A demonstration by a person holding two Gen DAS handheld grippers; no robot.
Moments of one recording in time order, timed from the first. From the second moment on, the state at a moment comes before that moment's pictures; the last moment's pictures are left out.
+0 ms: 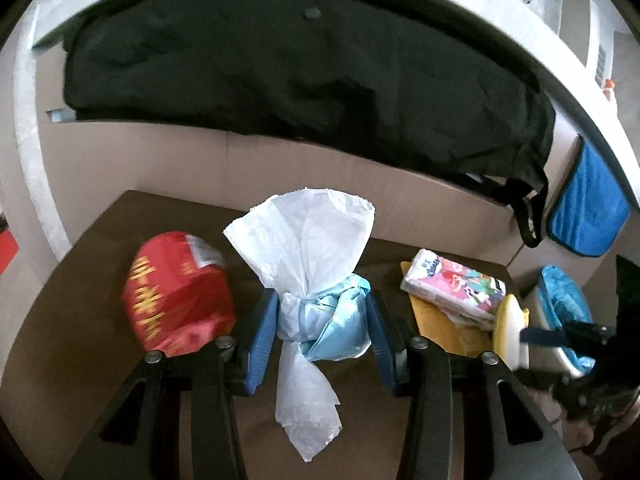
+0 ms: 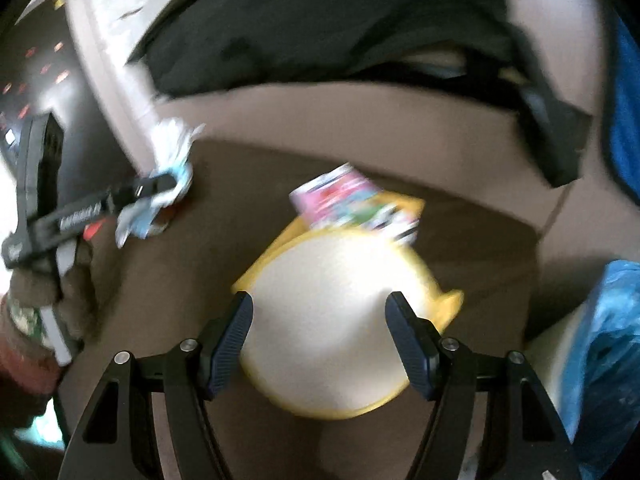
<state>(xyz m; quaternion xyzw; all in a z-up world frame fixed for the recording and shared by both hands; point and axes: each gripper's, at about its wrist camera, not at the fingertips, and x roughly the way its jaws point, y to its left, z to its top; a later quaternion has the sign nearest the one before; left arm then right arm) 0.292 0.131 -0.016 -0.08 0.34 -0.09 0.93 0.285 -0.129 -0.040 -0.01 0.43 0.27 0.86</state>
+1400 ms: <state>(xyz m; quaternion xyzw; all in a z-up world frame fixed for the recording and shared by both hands) 0.251 0.176 -0.013 -0.15 0.29 -0.08 0.94 0.347 -0.108 0.013 -0.06 0.42 0.25 0.87</state>
